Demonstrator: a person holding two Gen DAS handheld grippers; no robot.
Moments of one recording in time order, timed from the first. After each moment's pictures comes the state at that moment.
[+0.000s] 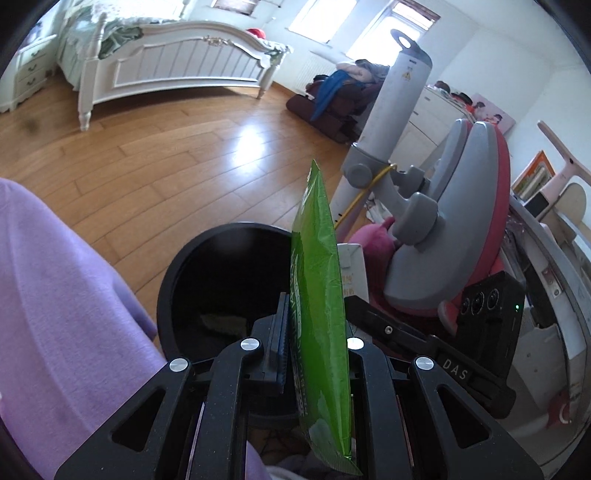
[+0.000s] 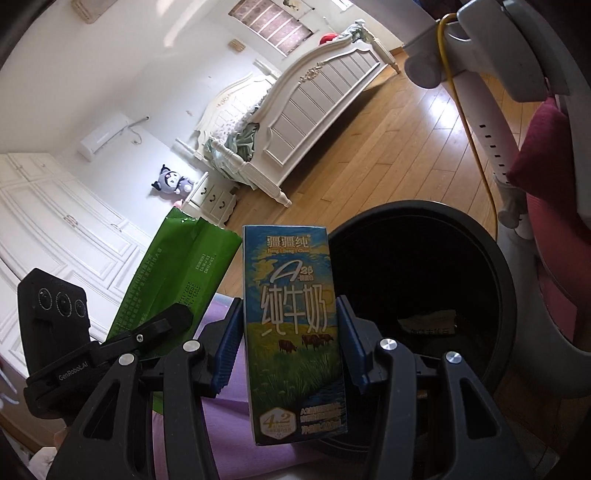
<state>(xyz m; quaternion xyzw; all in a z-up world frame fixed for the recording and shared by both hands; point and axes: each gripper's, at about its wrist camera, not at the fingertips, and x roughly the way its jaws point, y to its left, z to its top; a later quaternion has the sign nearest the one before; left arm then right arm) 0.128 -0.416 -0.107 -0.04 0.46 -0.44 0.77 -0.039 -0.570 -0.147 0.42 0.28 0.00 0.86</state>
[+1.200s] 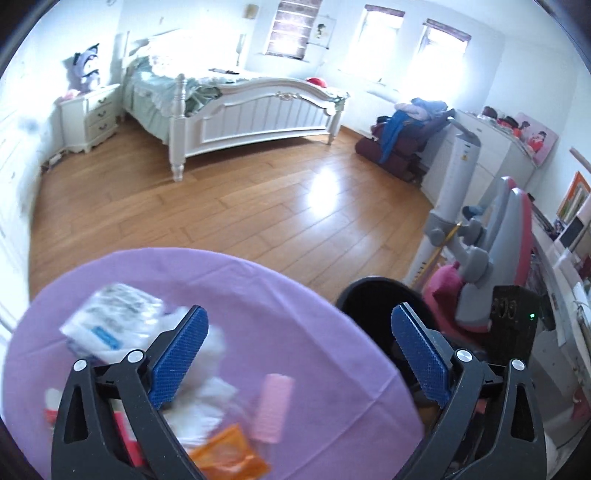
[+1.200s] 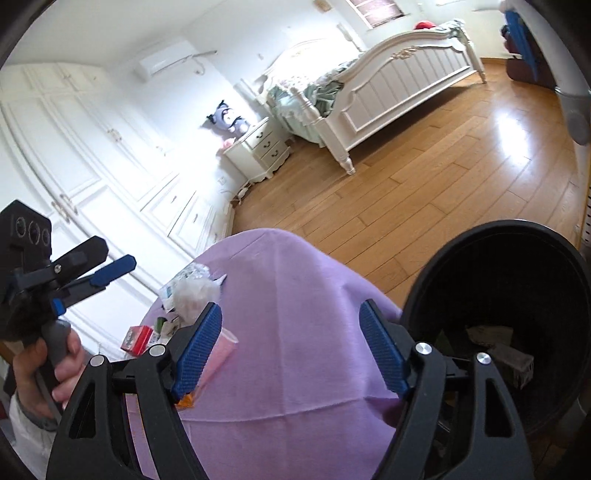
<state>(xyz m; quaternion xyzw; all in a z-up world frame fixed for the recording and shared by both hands) 0.164 -0.202 0.021 0.02 0.40 -0.30 0.86 0.025 -0.417 -0.060 0.29 0.33 0.15 0.89</state>
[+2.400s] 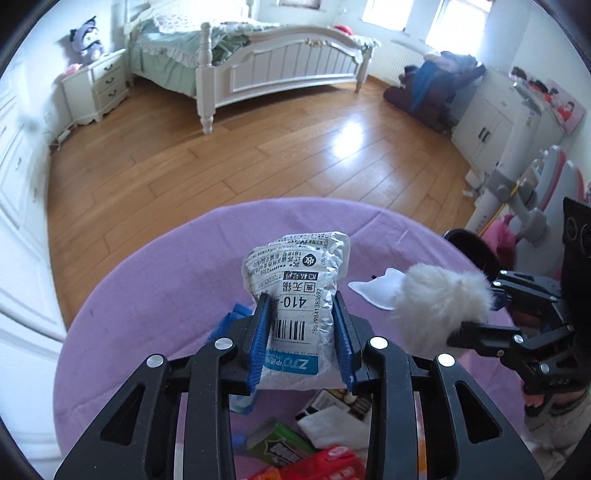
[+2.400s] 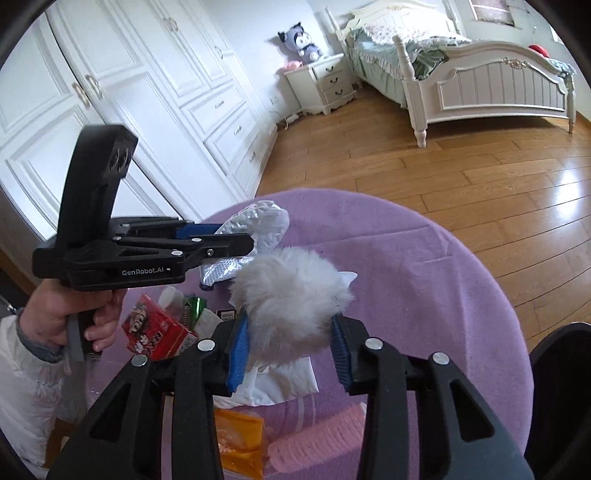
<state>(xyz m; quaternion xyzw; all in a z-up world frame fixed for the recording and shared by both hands) 0.268 -0.088 -0.029 0.06 0.47 -0.29 0.83 0.099 -0.301 -0.026 0.16 0.38 0.23 0.88</state>
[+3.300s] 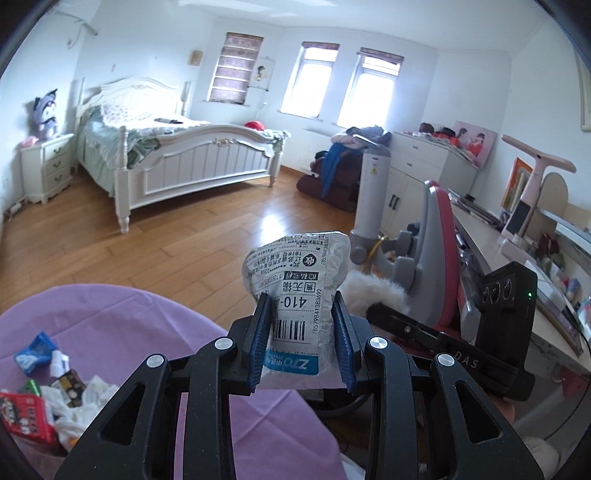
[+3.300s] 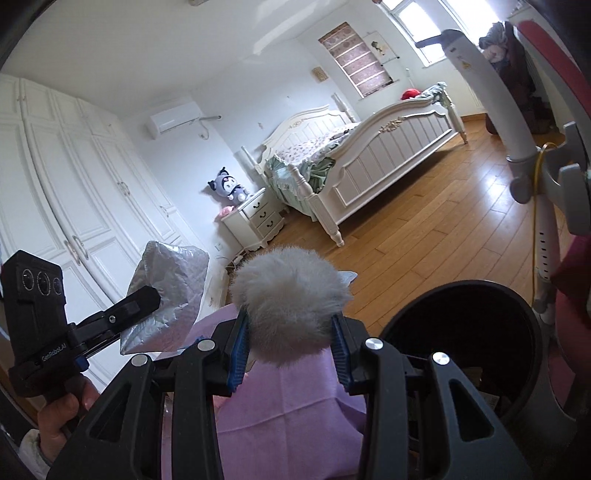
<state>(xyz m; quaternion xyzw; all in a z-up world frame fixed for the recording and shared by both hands) 0.050 -0.292 0.038 0.00 0.29 -0.42 0.86 -0.078 -0.489 -0.026 0.31 0.20 0.05 0.93</state>
